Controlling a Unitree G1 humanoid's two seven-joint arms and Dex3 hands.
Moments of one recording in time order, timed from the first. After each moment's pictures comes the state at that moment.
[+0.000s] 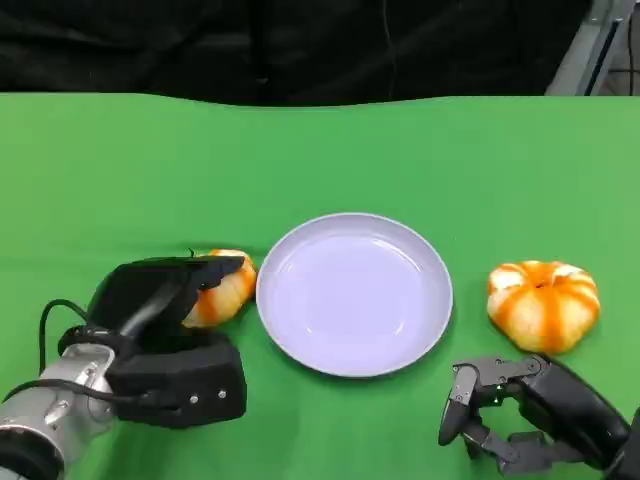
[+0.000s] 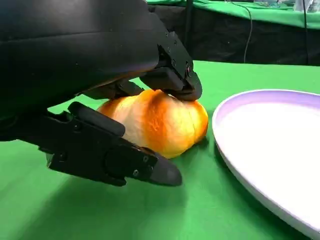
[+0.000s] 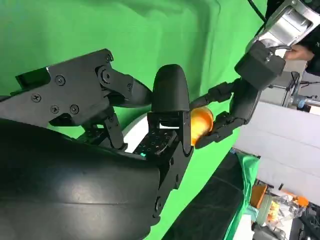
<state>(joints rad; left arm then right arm) -0.57 0.30 -0.48 1.06 0.71 -0.46 0.43 -0.11 -0.18 0.13 0.56 0.07 -0.77 0.61</state>
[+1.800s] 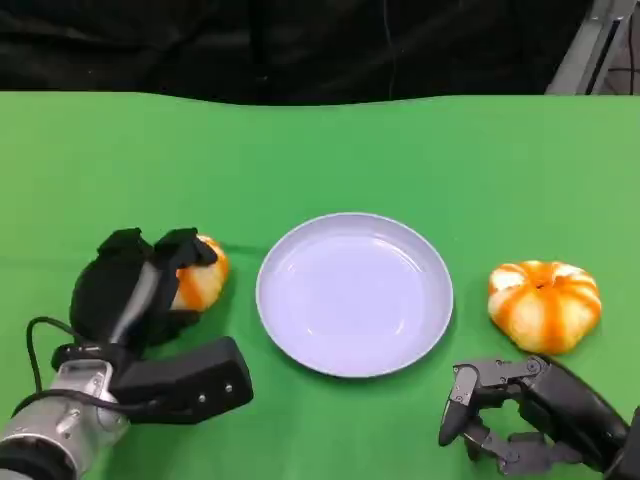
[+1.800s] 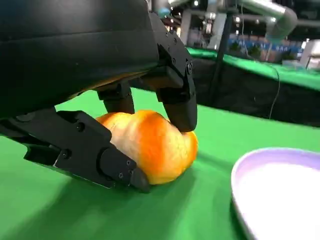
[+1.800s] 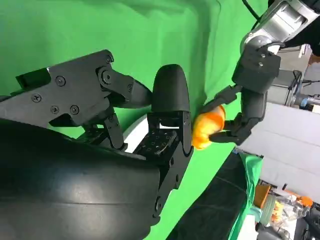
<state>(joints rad) -0.56 0.26 -0.44 1.08 0.71 -0.40 0.74 -0.10 -0.18 0.13 0.56 0.07 -0.76 0.60</state>
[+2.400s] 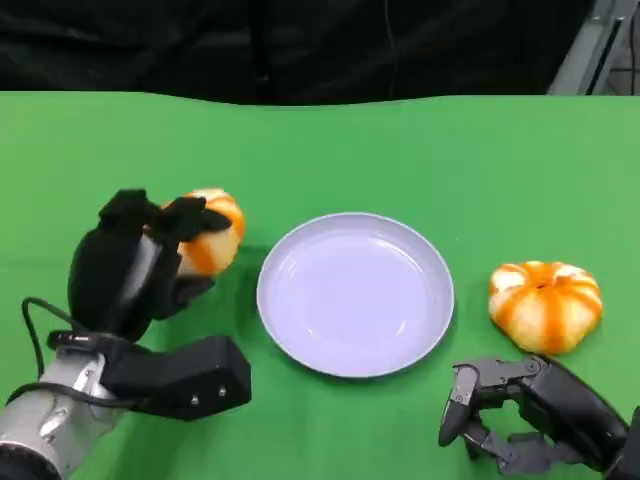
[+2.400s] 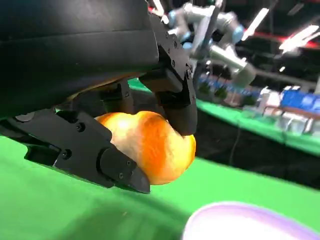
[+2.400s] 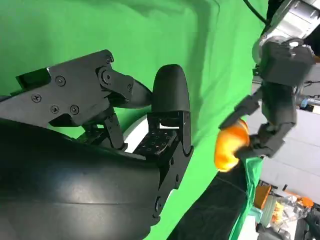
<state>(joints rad) -0.46 0.32 -0.40 0.75 0.71 -0.44 0.73 -0.10 -0.18 0.13 0.56 0.07 -0.76 0.60</state>
